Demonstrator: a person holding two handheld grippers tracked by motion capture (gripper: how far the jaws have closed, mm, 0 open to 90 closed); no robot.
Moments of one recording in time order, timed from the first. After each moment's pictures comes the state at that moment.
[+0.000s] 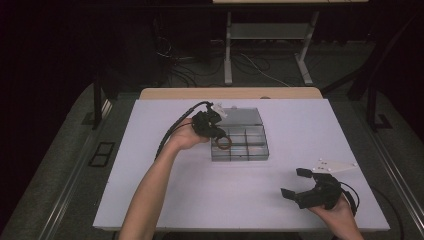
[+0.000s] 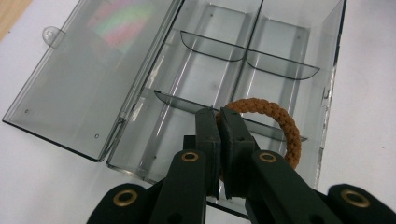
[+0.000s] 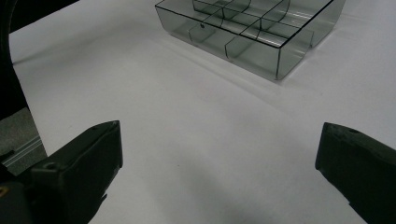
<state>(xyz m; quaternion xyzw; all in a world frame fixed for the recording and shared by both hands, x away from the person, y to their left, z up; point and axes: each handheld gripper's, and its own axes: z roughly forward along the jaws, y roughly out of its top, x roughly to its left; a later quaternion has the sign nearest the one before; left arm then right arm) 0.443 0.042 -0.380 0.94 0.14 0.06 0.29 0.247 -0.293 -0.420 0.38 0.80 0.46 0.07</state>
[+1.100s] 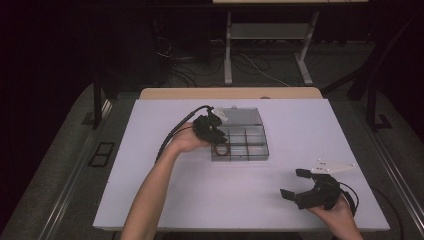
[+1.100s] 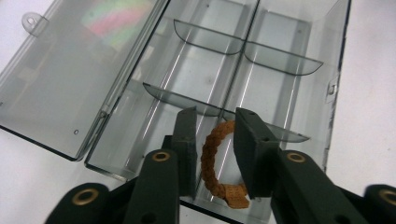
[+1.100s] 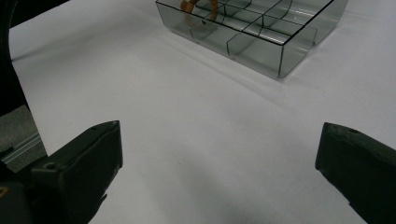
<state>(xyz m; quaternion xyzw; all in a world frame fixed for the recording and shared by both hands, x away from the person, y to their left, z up) 0.441 0.043 -0.391 0.94 0.15 0.05 0.30 0.247 -0.292 -0.420 0.38 0.80 0.46 0.07</state>
